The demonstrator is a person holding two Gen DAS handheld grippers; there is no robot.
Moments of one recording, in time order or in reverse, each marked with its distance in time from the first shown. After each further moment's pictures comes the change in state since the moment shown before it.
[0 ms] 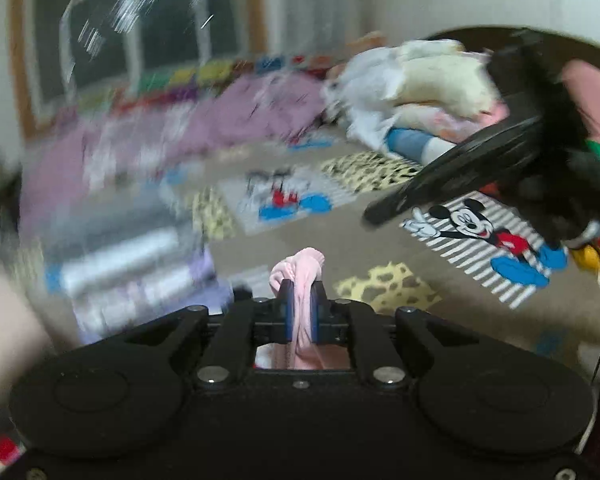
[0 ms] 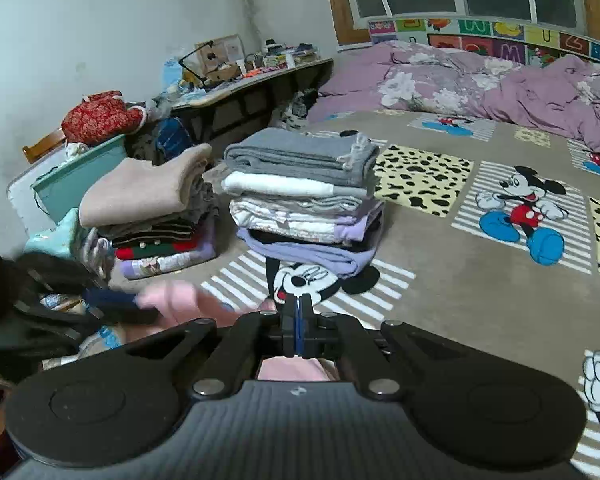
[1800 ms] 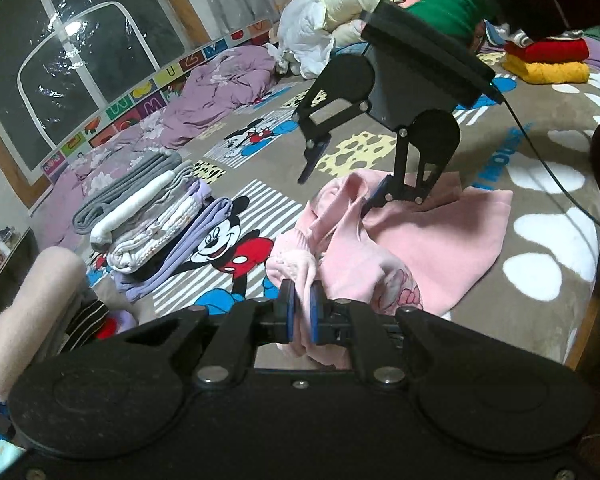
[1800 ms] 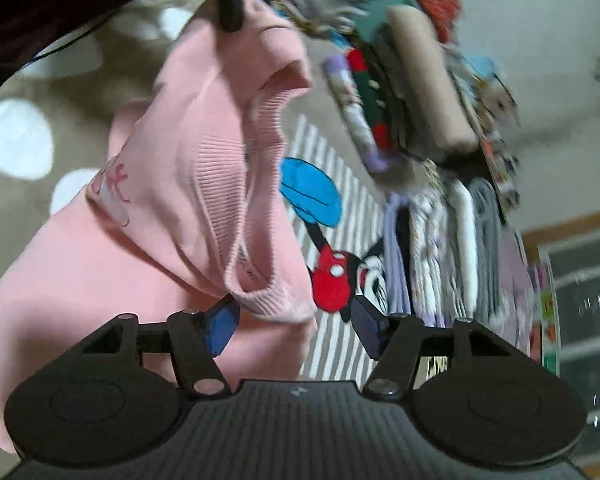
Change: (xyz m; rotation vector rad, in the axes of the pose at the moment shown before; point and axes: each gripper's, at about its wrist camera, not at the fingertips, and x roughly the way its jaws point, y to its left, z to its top) left arm -0.077 -0.039 -0.162 0.297 0.094 0.039; right arm 0.077 0.170 -0.161 -1.462 0.172 -0.058
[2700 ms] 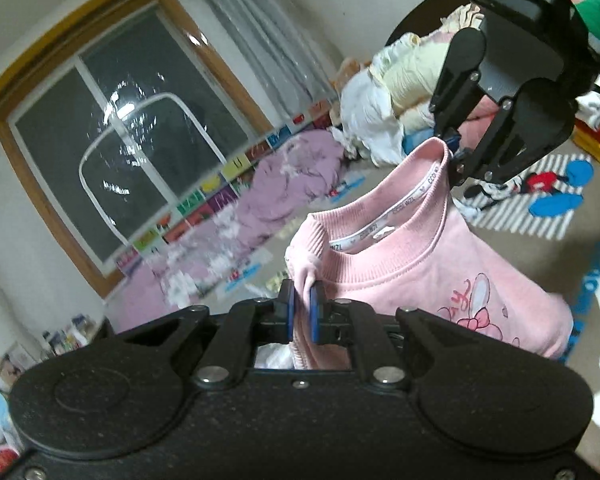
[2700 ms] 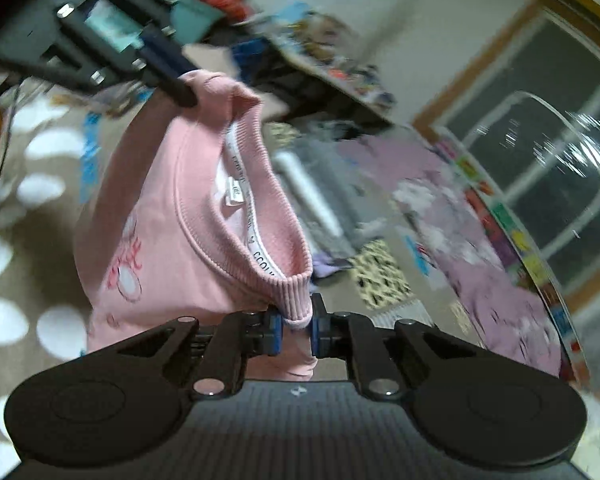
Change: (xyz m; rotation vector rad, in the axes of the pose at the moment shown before) left arm -0.017 0.069 0.154 0.089 -0.220 0.235; right arm -0.165 -0.122 -0.036 0.682 0.037 -0.222
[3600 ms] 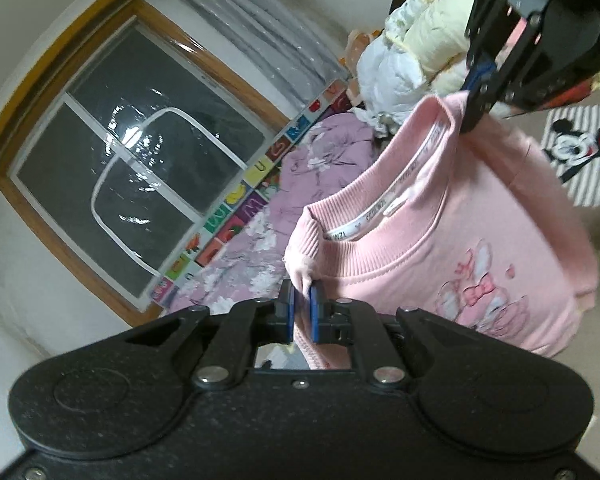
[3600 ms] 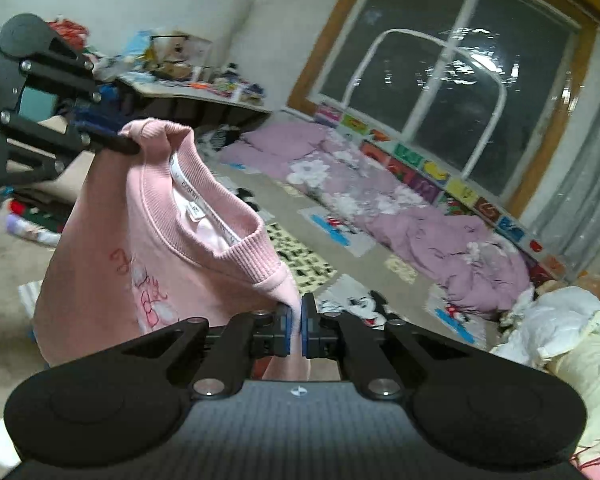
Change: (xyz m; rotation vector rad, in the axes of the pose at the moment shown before) left arm 0.141 0.023 0.029 0.194 0.031 0.128; right arm 0.069 -0.135 -0.022 0.350 -0.020 -0.216
